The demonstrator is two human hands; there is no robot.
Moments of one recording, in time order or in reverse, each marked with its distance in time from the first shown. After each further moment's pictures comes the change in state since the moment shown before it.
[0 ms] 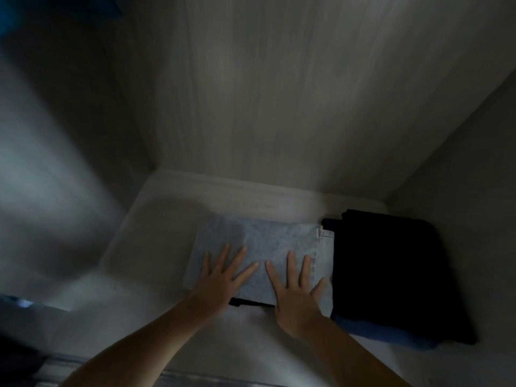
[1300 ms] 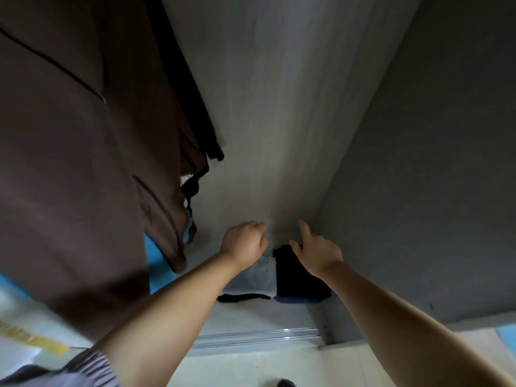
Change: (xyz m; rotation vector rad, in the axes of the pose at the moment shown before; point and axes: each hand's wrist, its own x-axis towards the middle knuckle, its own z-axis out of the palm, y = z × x) left_hand -0.049 0.007 -0.650 -0.351 0.105 -0.030; right_hand -0.383 -0.010 -0.504 0.157 0.319 0.204
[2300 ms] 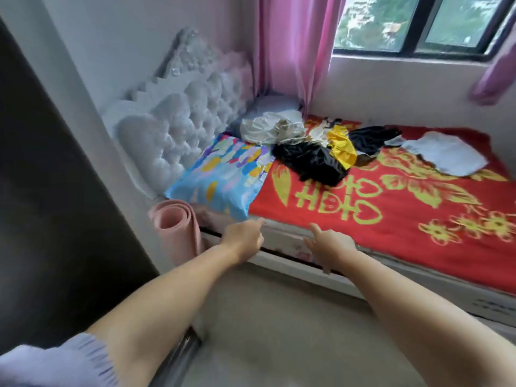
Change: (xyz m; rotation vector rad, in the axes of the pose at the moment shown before) left_hand -0.212 0.507 0.002 0.022 -0.284 1.085; right_hand -0.555 0.285 -0.002 0.078 0.079 1.033
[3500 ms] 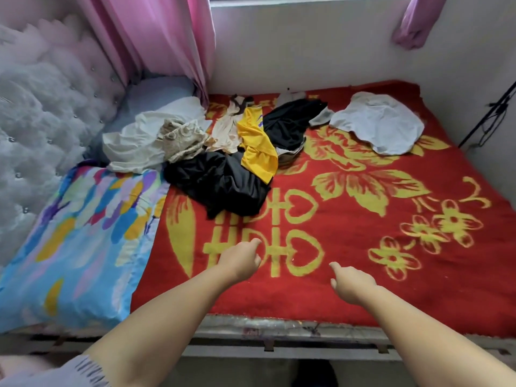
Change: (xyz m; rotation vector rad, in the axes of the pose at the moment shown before) left_hand 0.525 0.222 0.148 -0.044 -0.431 0.175; right_hand 0.296 0.433 0.068 0.312 -0.400 0.431
